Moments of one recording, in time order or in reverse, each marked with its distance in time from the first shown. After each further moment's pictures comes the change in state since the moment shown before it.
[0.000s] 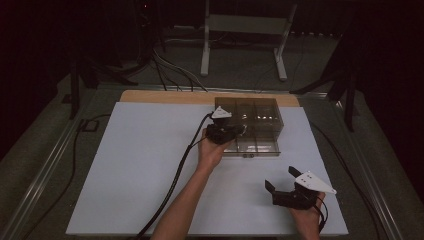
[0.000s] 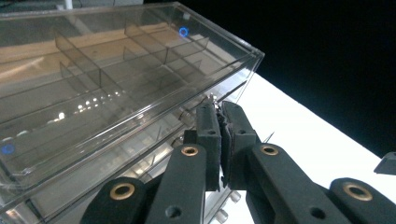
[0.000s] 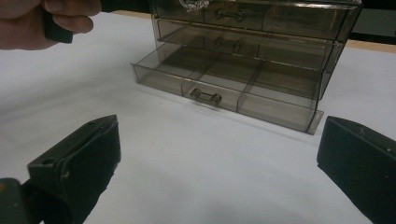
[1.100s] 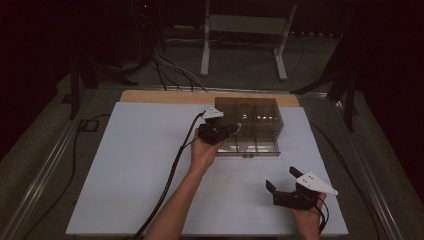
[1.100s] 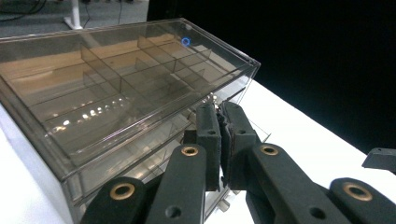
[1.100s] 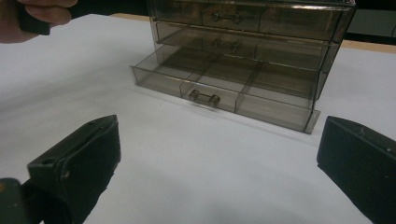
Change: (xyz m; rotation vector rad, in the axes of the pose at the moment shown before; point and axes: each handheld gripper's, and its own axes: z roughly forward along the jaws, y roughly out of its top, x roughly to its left) left arm 0.001 0.002 -0.026 -0.049 0.001 0.004; right arm -0.001 0.000 -0.002 -0.004 -0.006 0.011
